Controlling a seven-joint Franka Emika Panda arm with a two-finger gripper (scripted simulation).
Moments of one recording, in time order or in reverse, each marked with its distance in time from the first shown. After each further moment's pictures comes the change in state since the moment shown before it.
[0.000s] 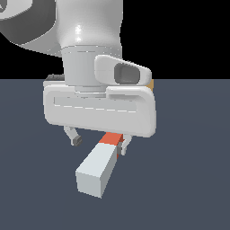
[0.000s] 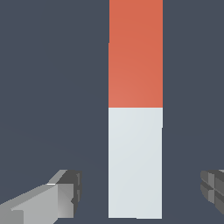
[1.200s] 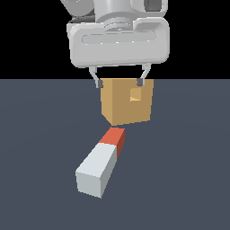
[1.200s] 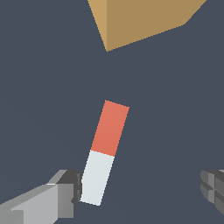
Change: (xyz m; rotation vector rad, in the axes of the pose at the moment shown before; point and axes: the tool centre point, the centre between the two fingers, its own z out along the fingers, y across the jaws) arm 0.089 0.020 -0.111 -0.052 -0.004 -0.286
